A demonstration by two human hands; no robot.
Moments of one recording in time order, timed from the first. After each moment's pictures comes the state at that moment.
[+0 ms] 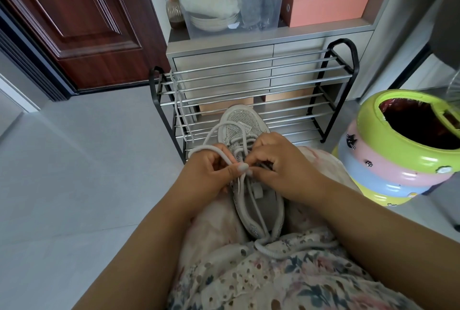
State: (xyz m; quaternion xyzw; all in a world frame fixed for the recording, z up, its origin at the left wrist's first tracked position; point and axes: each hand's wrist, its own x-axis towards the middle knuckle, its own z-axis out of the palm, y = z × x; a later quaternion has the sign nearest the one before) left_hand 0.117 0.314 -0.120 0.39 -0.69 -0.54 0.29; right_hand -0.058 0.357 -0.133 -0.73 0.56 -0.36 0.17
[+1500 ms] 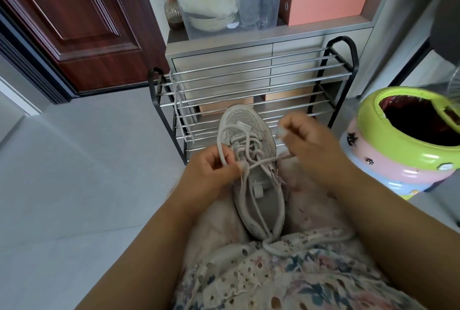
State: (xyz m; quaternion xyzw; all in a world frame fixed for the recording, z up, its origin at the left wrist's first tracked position) left_hand 0.115 0.316 -0.127 0.40 -0.65 -0.55 0.33; right_hand -0.083 0.367 -0.110 -0.57 0.60 -0.50 0.26
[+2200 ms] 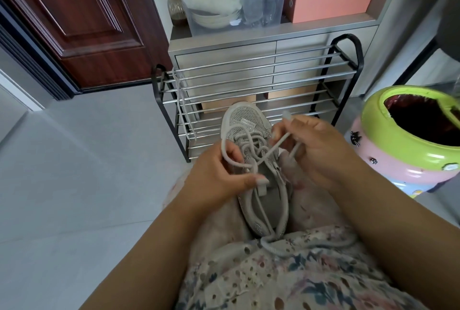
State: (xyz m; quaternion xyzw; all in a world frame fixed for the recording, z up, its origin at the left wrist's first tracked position) left_hand 0.113 0.324 -0.119 0.39 -0.72 -0.49 0.30; right_hand -0.070 0.365 -0.101 -0.37 0.45 -0.62 0.52
